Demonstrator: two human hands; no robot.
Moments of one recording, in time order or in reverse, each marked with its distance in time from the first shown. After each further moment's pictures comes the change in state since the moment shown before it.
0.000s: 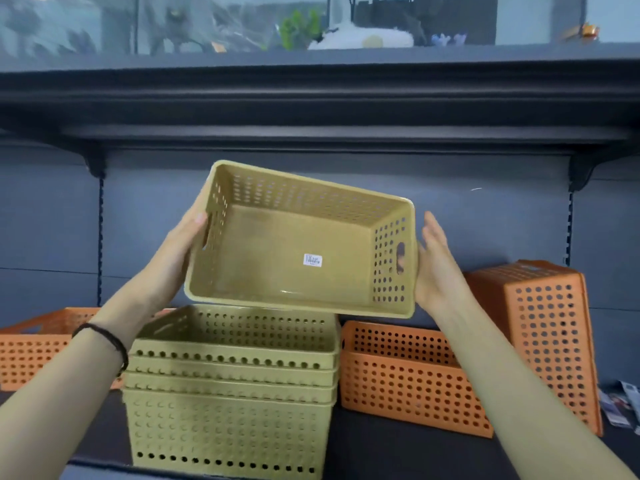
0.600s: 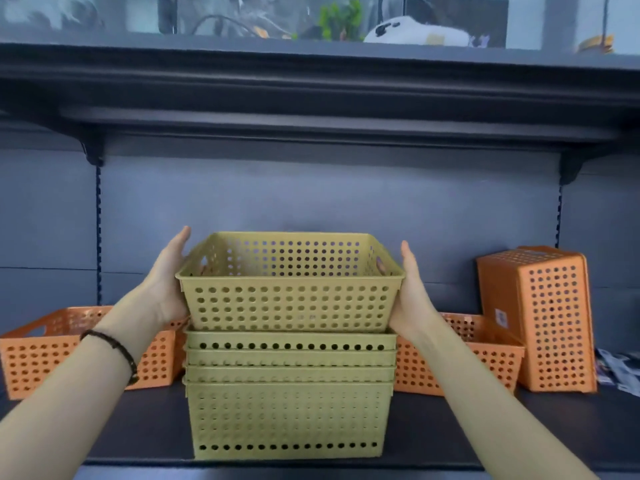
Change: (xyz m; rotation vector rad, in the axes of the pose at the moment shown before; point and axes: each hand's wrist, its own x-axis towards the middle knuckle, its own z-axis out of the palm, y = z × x) left_hand -0.019 -0.048 -0.079 -0.612 0.347 -0.732; right_hand -0.047 0.083 0.091 -0.059 0.084 0.213
